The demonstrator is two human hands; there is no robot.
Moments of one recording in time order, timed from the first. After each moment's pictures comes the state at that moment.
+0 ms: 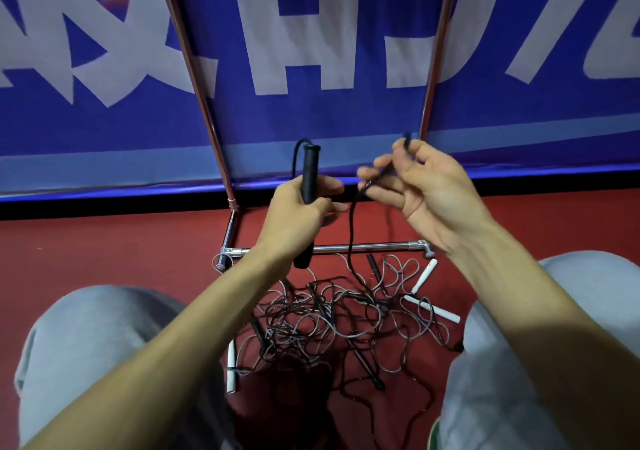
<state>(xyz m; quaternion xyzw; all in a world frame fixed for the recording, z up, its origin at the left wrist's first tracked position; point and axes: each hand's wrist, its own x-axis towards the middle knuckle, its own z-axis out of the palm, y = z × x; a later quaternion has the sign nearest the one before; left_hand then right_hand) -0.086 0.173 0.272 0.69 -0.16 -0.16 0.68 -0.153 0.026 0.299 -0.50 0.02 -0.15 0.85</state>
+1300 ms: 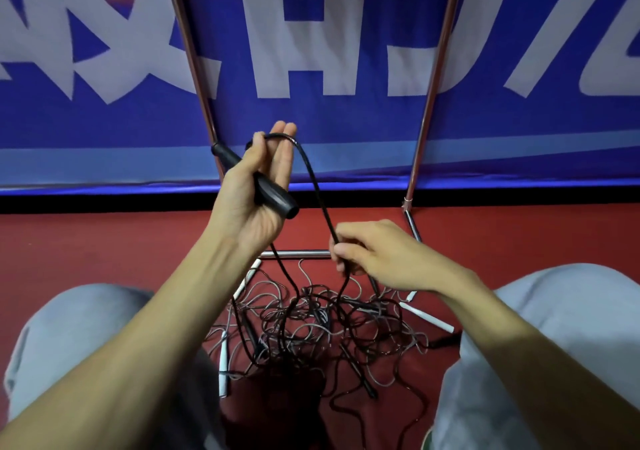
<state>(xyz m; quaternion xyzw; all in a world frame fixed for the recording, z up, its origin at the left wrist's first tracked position) -0.069 0.200 0.313 0.21 -0.02 -0.21 0.95 -0.157 0.046 0.263 -0.92 -0.07 0.03 0.38</state>
